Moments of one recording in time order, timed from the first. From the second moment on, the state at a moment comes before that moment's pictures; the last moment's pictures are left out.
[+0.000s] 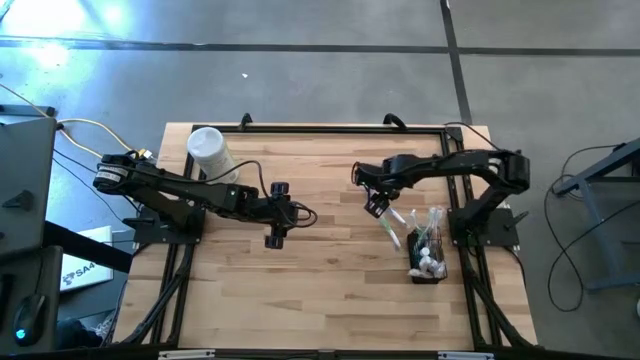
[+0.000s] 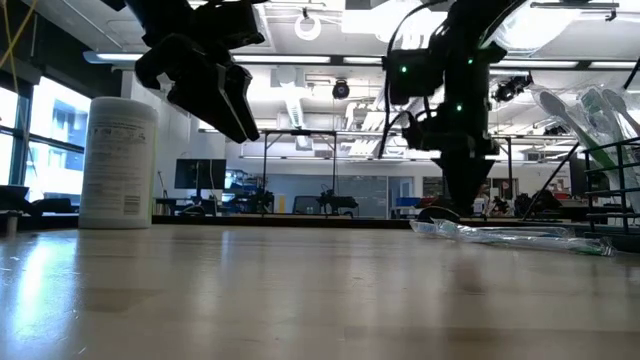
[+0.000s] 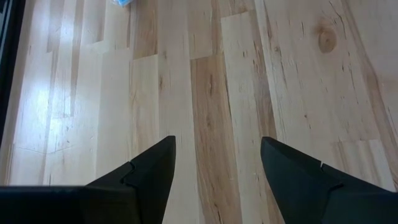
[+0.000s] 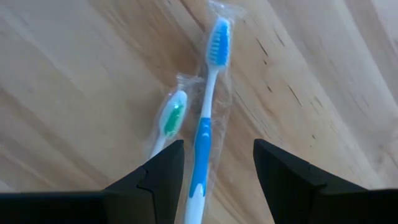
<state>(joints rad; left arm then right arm) -0.12 1.38 0.94 -0.42 -0.27 0.11 -0.24 1.65 1.04 -0.89 0.13 0.46</state>
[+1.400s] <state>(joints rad) -0.12 1.38 0.94 -0.42 -0.25 0.10 -0.25 1.82 1.05 -0.81 0.18 0.40</state>
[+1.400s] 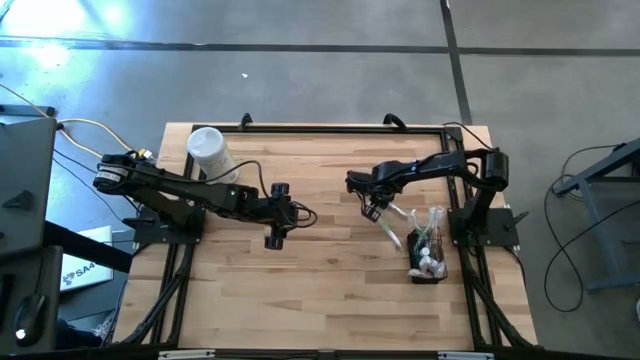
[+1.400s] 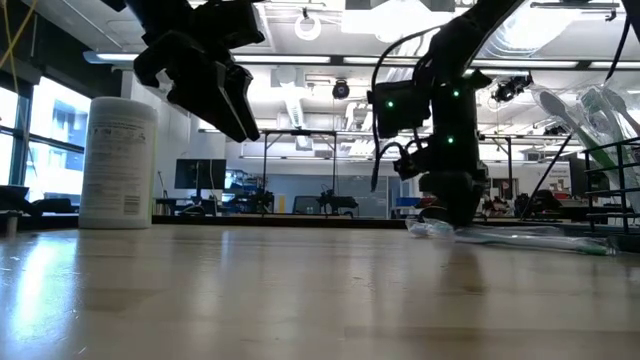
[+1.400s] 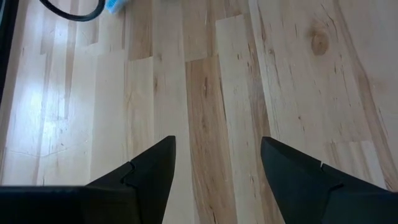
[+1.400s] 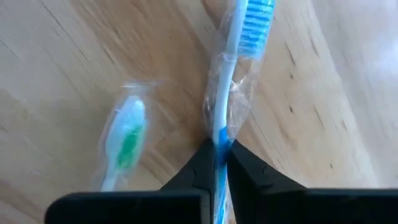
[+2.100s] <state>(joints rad) -0.12 1.38 0.91 -0.39 -0.25 0.11 0.16 1.36 1.26 -0.88 0.58 0.44</state>
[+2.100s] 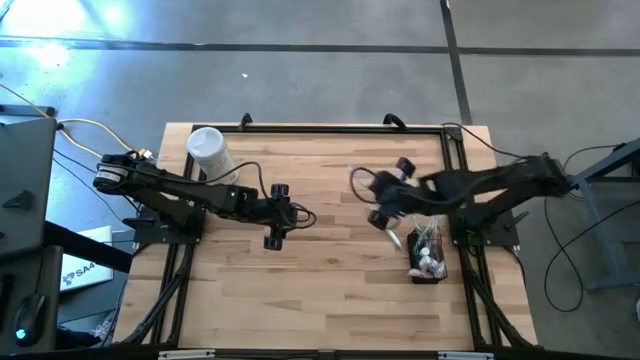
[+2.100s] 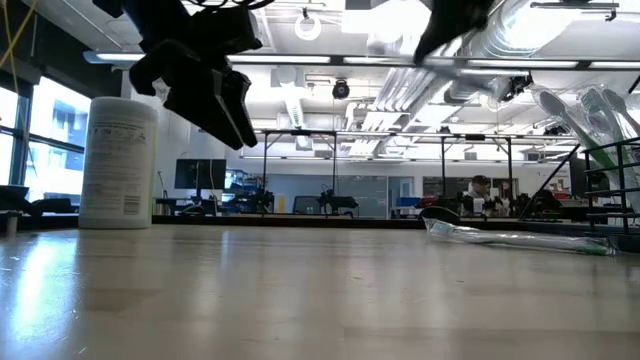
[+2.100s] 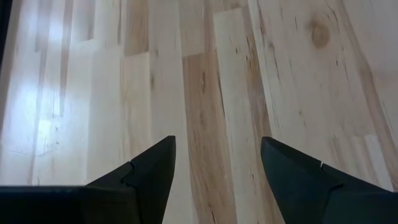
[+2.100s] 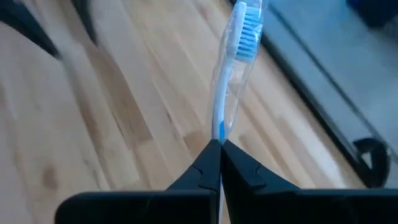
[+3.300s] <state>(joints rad) -0.12 1.38 0.91 -0.37 -0.24 0.10 1.13 1.16 1.27 -1.03 1.15 1.00</state>
